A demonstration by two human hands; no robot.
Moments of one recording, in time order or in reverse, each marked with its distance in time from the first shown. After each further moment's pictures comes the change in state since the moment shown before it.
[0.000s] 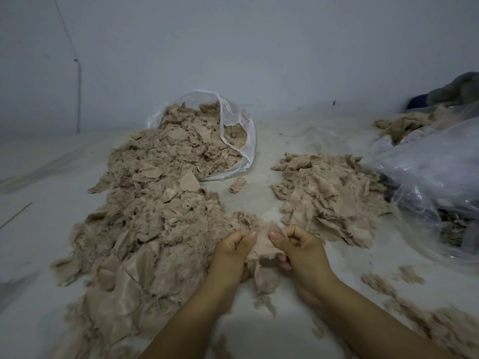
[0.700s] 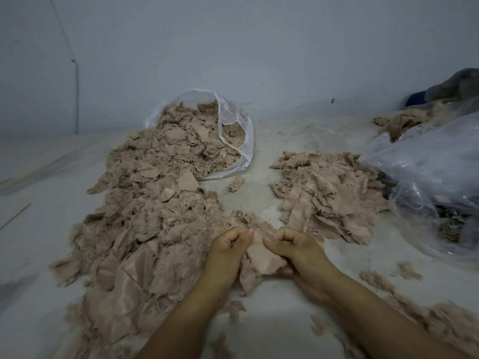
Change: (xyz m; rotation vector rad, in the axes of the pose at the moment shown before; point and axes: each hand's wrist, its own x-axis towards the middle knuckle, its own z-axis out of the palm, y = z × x) left_hand 0.002 0.000 -0.005 0.097 0.013 0.096; right_hand -0.003 -0.009 -0.004 -0.018 -0.235 0.169
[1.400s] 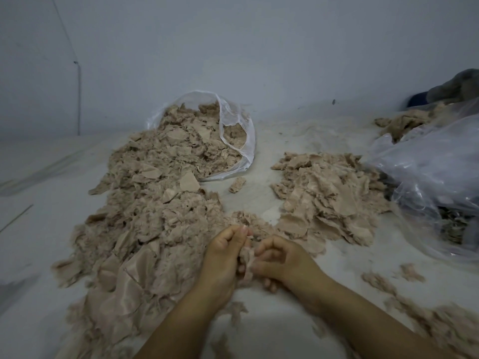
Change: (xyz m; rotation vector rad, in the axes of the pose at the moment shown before) left_hand 0.003 -0.003 -0.004 -0.216 0.007 -0.041; right_hand -0.005 0.009 0.008 -0.232 -0.089 -0.038
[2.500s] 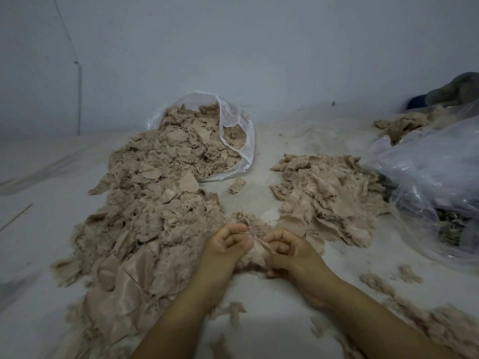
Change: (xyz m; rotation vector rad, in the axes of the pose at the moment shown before) left_hand 0.006 -0.001 -0.011 0.103 -0.002 -0.002; right_hand 0.006 0.003 -0.015 0.168 0.038 -0.007
